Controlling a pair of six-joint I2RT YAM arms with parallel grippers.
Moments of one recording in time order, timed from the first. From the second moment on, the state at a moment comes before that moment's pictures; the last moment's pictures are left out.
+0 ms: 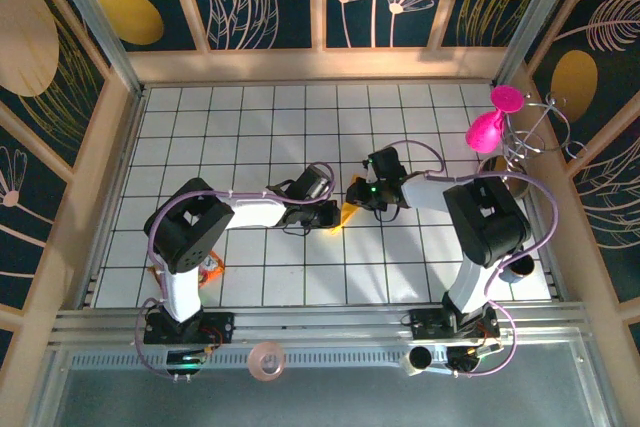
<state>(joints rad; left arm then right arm) -0.81 1.91 1.00 -0.06 0.27 -0.78 0.49 1.76 0.86 -0.09 -0.36 0.65</state>
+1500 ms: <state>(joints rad) -0.80 1.96 1.06 0.02 0.28 -0.74 0.48 1.81 0.89 -0.09 -0.40 0.62</state>
